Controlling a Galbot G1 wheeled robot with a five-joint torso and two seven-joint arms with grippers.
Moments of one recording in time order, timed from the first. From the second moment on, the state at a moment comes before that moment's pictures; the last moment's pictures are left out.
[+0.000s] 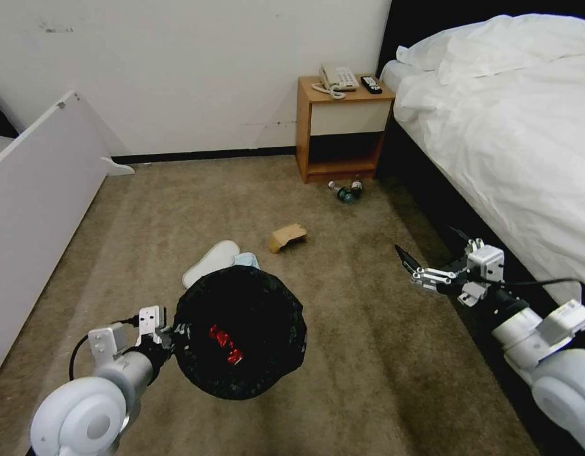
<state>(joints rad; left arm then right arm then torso) 1.57 -1.08 -0.64 -2.31 -0.98 0.69 -0.39 -1.61 0.80 0.74 2.25 0.61 0.03 -0.05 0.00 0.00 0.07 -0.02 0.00</state>
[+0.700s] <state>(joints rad) 1.63 -1.18 -0.63 -2.31 -0.75 0.63 -0.32 -1.70 1.07 0.77 2.24 0.40 0.07 -0.15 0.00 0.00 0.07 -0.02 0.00</state>
